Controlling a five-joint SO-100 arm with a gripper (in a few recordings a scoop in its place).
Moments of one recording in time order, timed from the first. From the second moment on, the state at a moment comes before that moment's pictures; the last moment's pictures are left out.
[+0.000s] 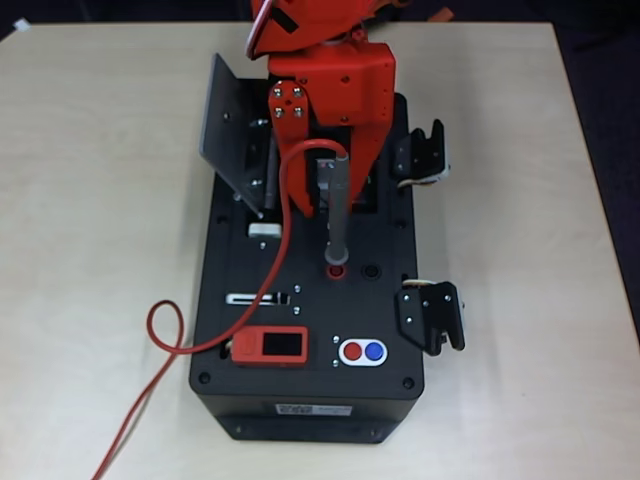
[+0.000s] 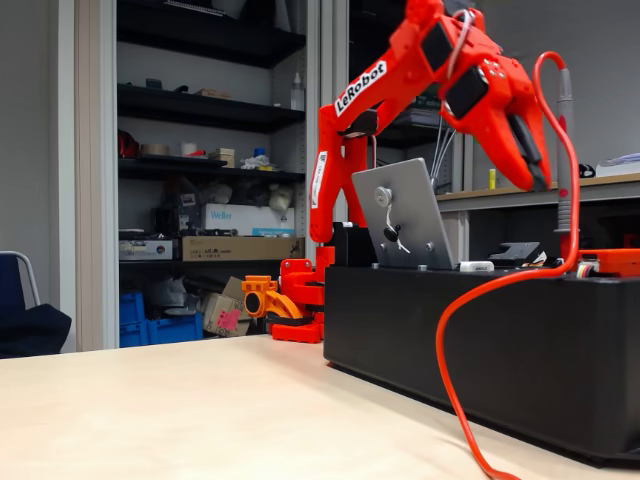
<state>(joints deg) -4.0 88.0 64.6 84.9 86.3</state>
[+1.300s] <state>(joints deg) -5.4 80.3 60.1 78.6 89.6</state>
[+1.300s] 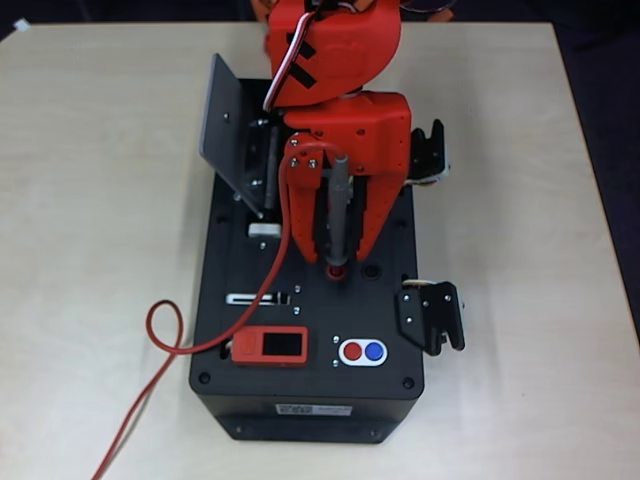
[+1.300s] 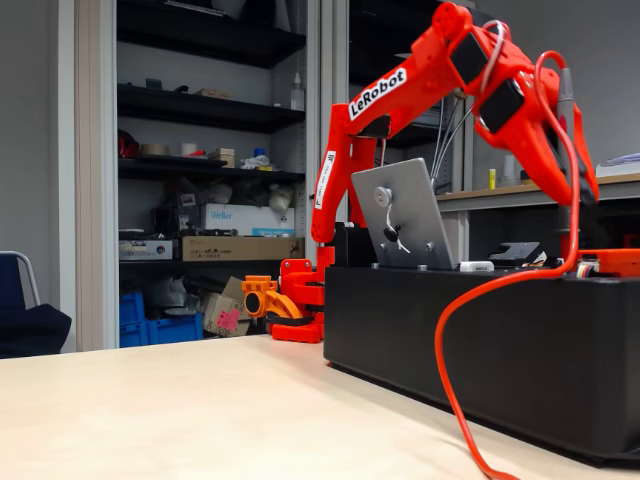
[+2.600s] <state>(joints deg) -3.4 78.0 49.8 90.7 85.0</state>
